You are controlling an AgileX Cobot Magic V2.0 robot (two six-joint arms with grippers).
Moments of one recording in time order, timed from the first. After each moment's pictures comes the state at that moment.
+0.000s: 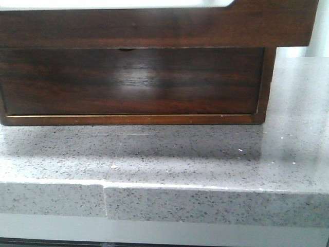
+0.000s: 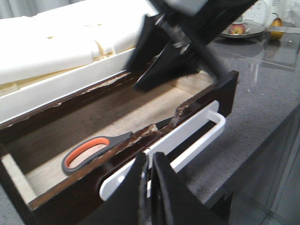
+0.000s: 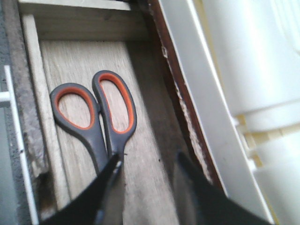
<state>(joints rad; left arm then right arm) -0.59 0.44 -0.83 -0.36 0.70 0.36 0.85 1.44 -1.62 -0.11 0.92 -0.46</state>
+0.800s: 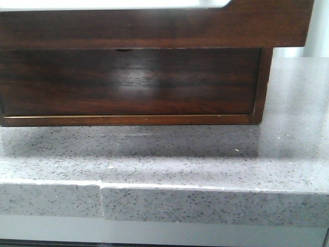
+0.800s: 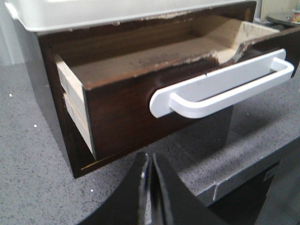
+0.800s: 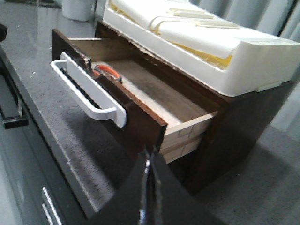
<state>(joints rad) -0.59 0.16 -0.53 -0.07 0.65 0.05 0.85 0.17 -0.72 -0.20 0.74 -0.12</state>
